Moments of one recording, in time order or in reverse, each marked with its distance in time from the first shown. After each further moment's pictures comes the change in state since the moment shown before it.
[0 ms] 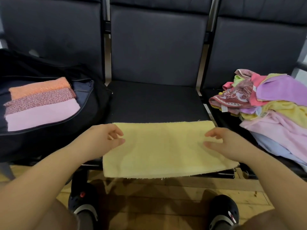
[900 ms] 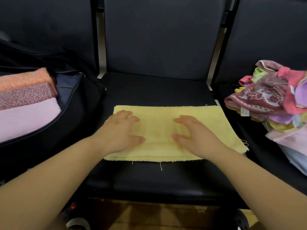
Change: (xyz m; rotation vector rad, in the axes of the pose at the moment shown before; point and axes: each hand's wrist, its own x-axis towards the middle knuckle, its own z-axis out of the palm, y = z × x) left_hand 0.107 0.016 0.035 0.240 -0.090 0.139; right_hand 0.097 -0.057 0.055 0.001 -0.012 -0.304
